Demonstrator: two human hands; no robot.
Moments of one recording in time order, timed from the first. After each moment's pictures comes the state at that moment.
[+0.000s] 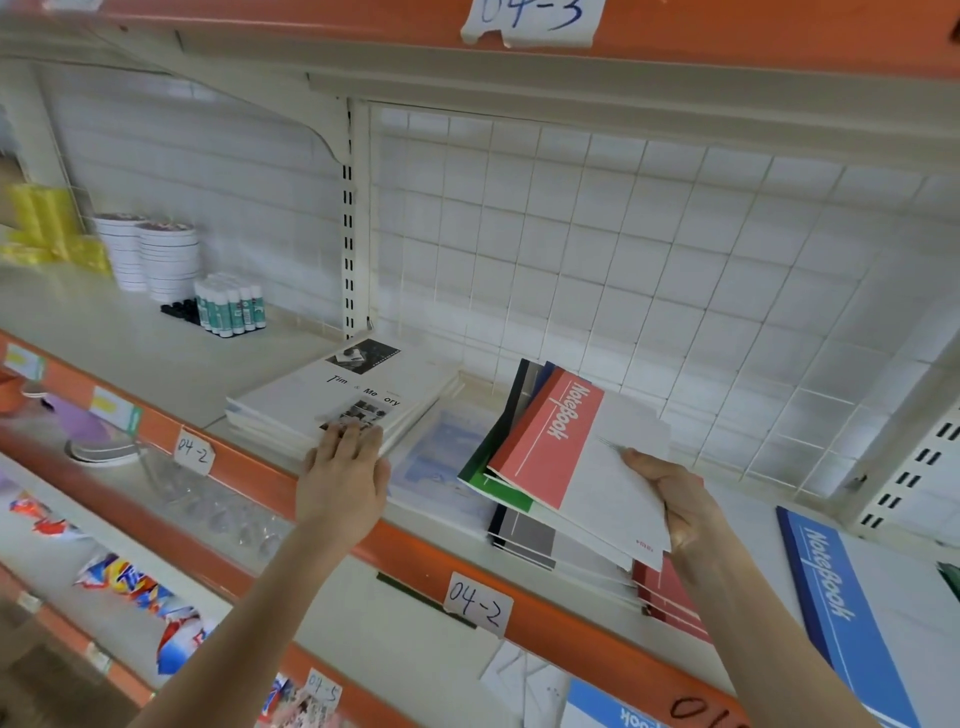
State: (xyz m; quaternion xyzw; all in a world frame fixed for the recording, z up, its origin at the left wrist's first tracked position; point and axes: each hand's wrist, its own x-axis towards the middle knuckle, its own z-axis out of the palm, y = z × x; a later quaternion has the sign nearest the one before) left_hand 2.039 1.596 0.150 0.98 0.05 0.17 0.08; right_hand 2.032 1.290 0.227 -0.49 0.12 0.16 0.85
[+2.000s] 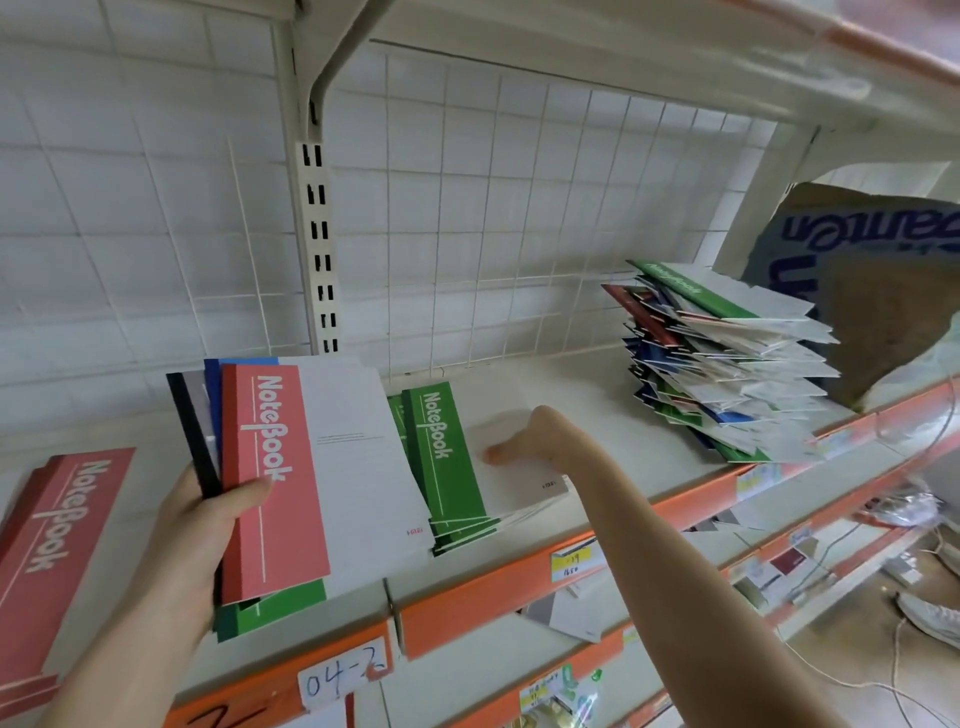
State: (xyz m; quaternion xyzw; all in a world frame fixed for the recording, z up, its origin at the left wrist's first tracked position) left_hand 1.959 1.196 0.215 0.66 -0.03 -0.15 0.73; right_hand 1.880 0.911 0.212 -0.82 0.39 -0.01 0.41
